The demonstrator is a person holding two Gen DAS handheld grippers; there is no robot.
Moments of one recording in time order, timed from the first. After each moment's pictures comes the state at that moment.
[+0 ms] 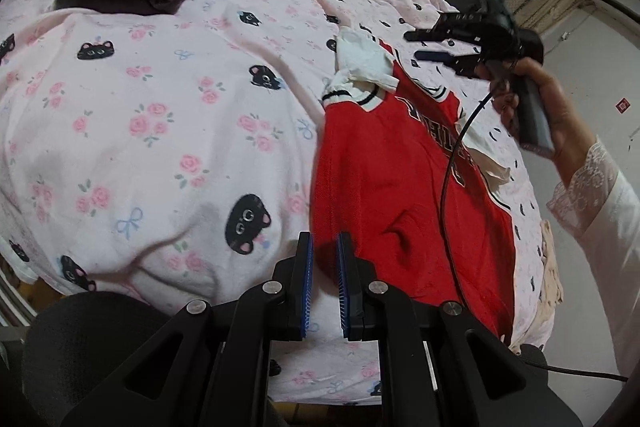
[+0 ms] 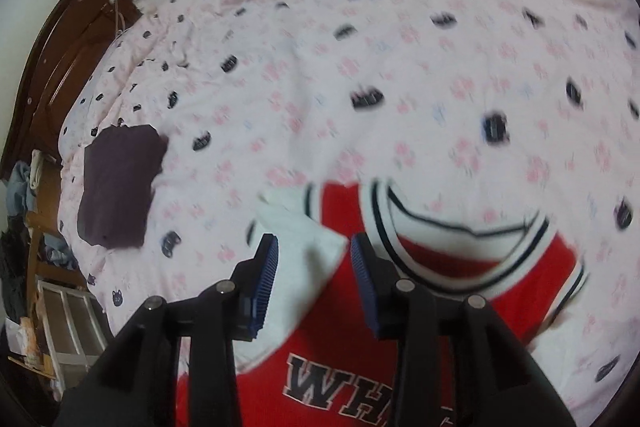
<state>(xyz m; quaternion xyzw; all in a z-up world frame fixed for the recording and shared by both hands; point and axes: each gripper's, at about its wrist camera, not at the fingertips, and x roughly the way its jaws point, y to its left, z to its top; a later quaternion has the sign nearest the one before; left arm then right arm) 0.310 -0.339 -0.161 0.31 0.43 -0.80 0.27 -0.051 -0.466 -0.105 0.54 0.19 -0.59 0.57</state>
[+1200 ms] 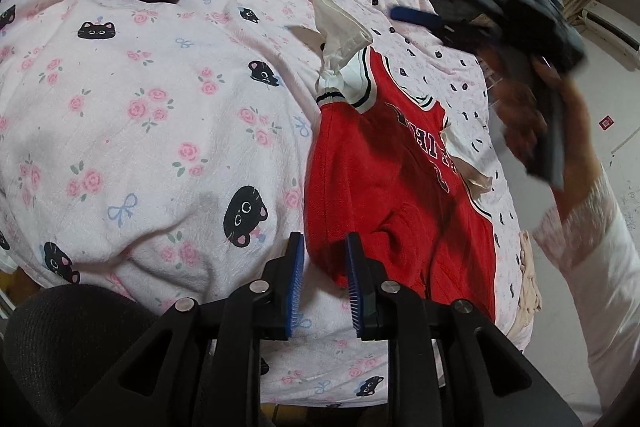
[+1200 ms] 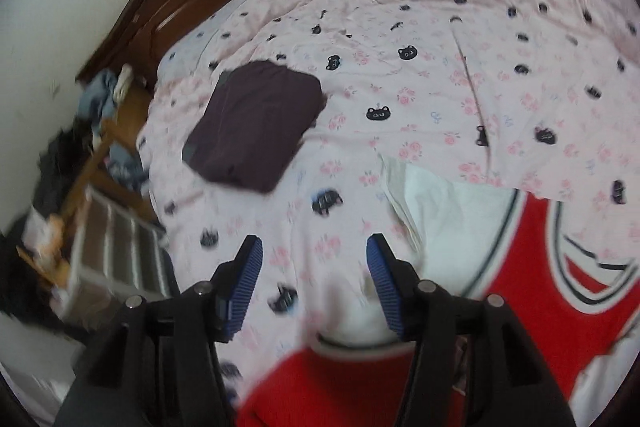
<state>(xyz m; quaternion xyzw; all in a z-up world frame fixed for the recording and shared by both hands) 0.320 -0.338 -0.166 0.28 0.45 -0.81 0.26 0.091 -0.437 -0.052 0.42 0.25 -0.49 0.72</state>
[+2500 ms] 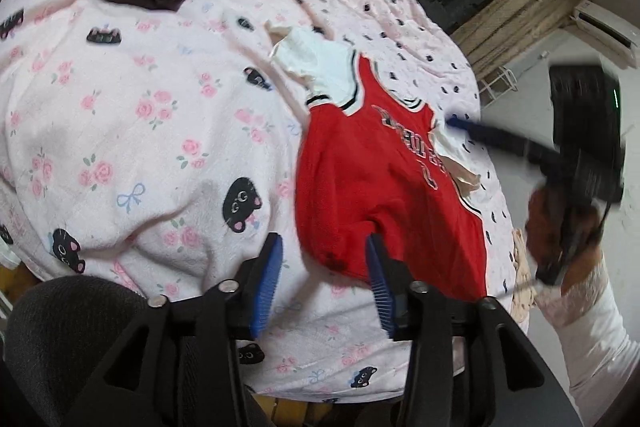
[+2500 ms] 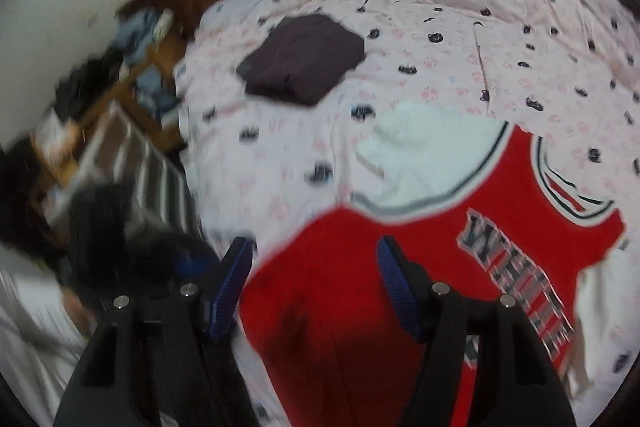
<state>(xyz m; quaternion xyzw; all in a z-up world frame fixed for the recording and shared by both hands) 0.331 -0.325 -0.154 0.26 0.43 -0.83 0.25 0.114 -0.288 -0.061 0.34 0.33 -0.46 0.75</state>
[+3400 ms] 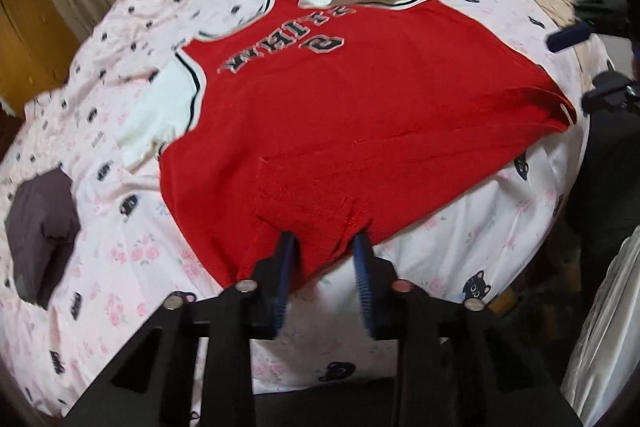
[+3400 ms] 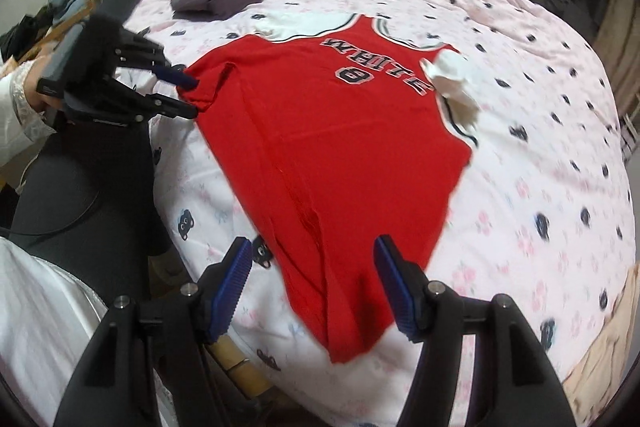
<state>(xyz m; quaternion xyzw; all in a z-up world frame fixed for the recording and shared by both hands) 0.211 -0.254 -0.149 0.52 -0.01 -0.84 0.14 0.067 -0.045 -0.103 0.33 0.35 -0.63 0.62</state>
